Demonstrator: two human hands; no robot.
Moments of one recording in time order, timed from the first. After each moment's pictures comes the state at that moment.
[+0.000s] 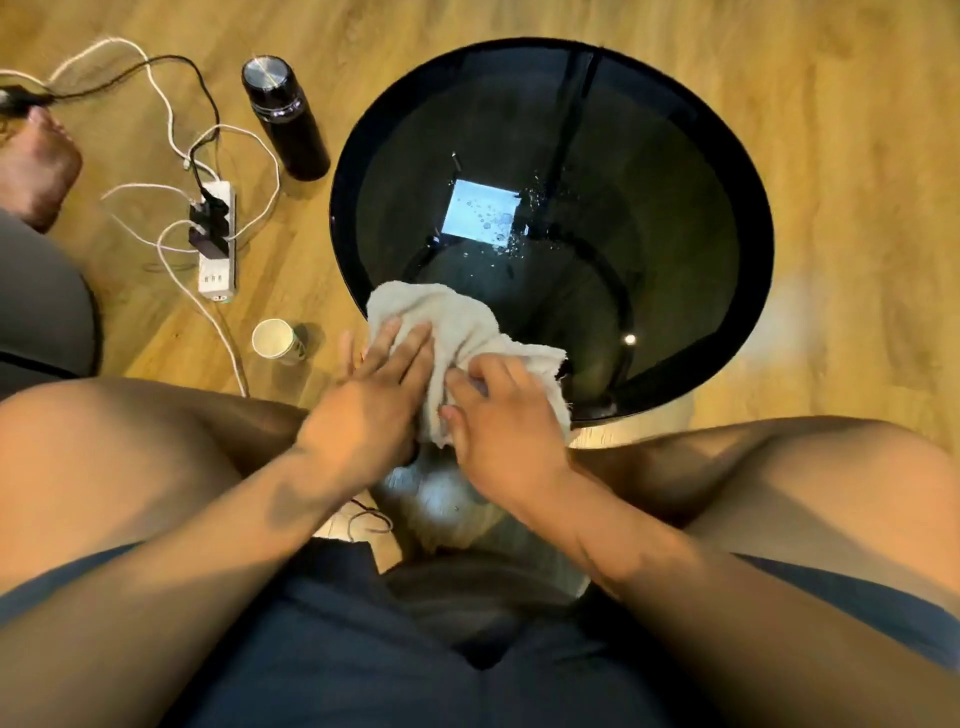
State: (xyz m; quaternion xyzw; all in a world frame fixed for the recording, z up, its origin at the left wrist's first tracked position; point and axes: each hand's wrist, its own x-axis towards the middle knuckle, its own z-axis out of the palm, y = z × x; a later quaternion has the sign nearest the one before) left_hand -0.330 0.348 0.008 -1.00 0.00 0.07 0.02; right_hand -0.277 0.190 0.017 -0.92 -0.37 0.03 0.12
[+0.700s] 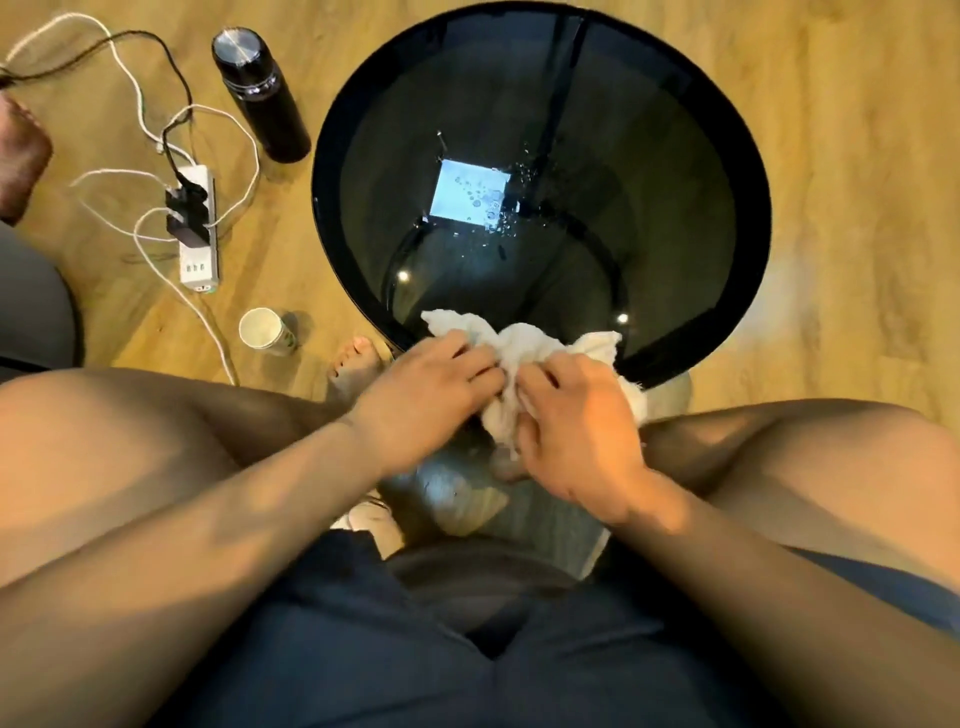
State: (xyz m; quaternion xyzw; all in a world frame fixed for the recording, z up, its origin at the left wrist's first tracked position) left_hand -0.306 0.322 0.022 -0.97 0.24 0.01 -0.04; right_hand -0.265 0.134 0.026 -0.93 -0.36 0.06 0.06
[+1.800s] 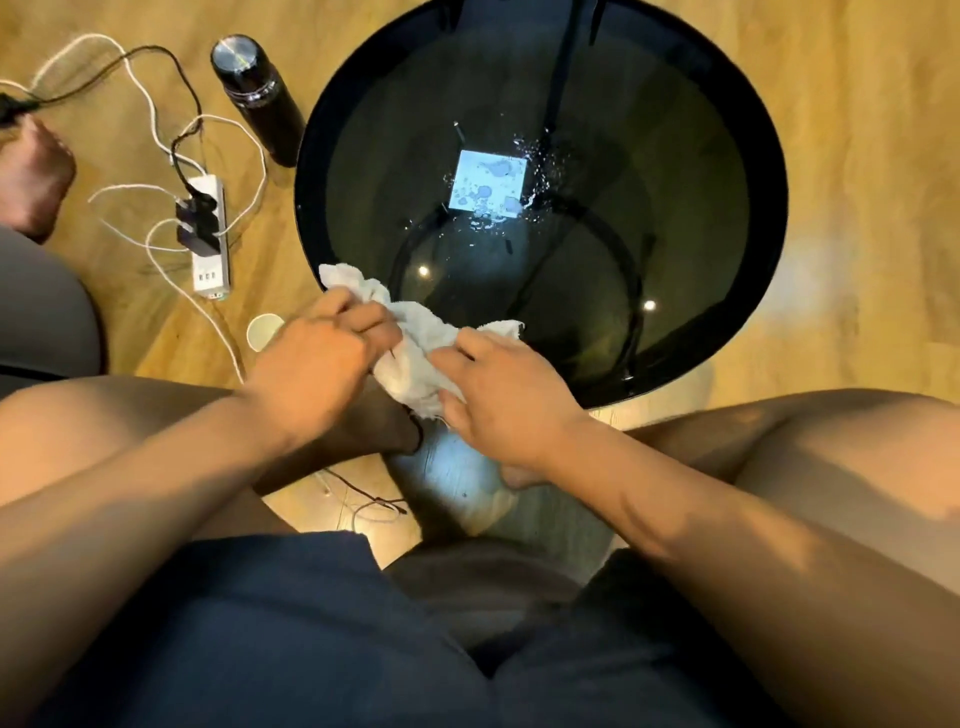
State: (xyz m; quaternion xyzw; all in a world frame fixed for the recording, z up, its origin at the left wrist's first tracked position) left_hand -0.294 0.381 0.030 -0.99 0.11 0.06 0.01; right_hand -0.234 0.178 0.024 -0.86 -0.47 0.13 0.14
